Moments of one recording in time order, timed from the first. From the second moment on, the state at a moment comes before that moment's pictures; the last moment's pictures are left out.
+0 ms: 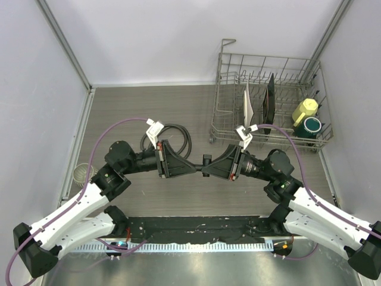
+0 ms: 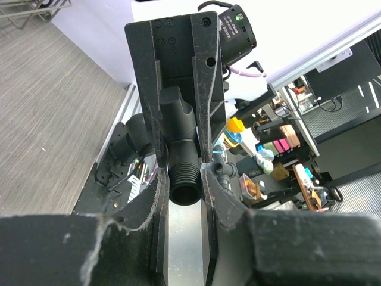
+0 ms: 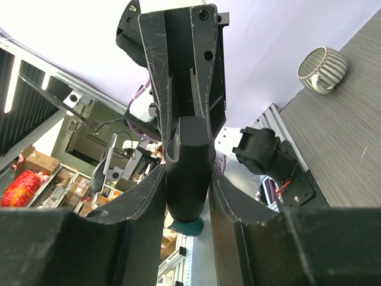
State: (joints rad) left arm -0.76 0.81 0.71 0.22 0.68 -0.95; right arm 0.79 0.74 0.51 0.50 -0.55 1.15
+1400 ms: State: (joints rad) left arm -0.77 0.86 0.84 -0.12 0.75 -0.75; right arm 0.79 0.77 0.49 0.47 -0.61 1.08
